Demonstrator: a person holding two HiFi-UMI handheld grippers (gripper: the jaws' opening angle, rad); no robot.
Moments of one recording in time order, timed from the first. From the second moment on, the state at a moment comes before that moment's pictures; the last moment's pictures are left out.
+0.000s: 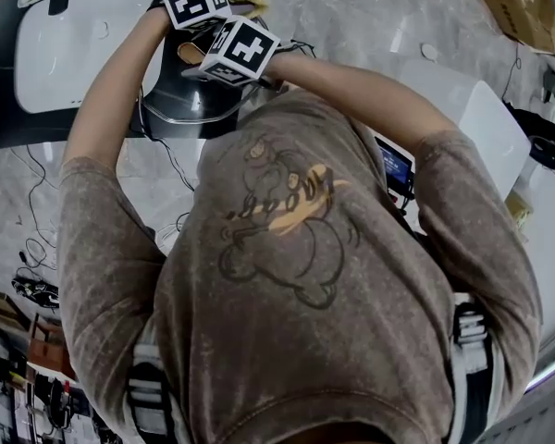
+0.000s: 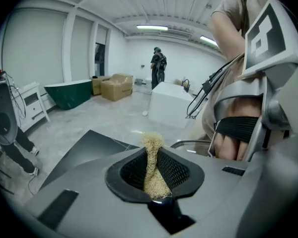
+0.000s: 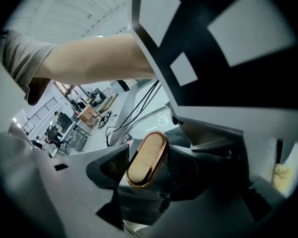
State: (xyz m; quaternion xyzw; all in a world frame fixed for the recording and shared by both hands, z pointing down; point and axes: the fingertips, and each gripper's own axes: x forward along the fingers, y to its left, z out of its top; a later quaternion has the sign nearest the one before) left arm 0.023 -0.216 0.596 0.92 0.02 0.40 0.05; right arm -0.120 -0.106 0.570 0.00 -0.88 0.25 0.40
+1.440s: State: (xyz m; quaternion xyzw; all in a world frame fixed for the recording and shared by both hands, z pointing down) left arm -0.143 -0.175 0.416 0.84 -0.45 0.19 0.22; right arm -0.078 -0.164 0.445 0.01 -0.95 0.18 0.26
